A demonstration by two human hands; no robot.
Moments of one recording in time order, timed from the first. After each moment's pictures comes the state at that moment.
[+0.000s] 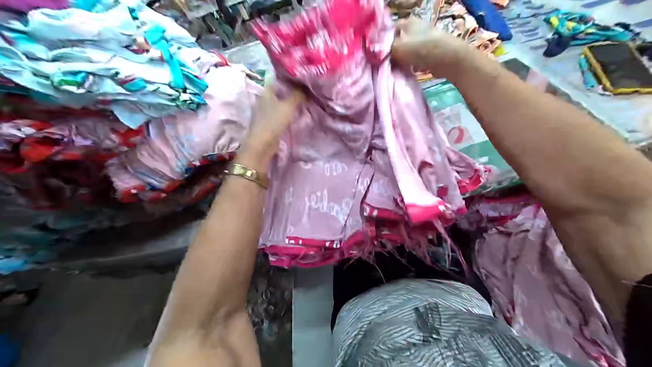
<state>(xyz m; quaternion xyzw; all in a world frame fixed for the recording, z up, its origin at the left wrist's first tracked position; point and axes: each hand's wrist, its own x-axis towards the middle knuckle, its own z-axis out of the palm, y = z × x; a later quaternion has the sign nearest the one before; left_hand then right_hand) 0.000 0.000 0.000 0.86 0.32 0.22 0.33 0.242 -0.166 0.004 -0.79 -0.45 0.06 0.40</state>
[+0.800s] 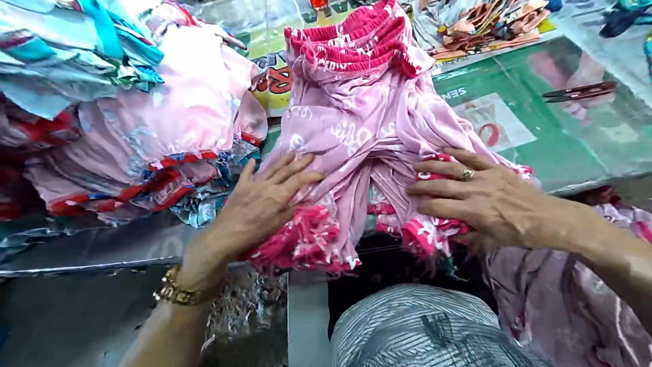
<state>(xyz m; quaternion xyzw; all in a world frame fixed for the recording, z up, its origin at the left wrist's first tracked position) -0.106 0.012 -0.071 1.00 0.01 0.03 0.04 0.144 -0.300 -0.102 -0.59 -0.79 -0.07 0.15</state>
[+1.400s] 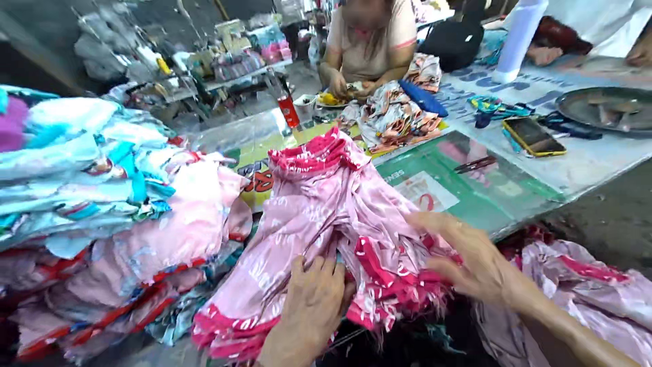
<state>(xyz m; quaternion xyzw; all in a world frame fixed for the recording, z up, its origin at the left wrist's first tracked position) -0.051 -0.086 -0.099 0.98 -0.04 0.16 -0.13 0.123 -0.336 -0.100 -0.75 -0.53 -0.14 0.38</state>
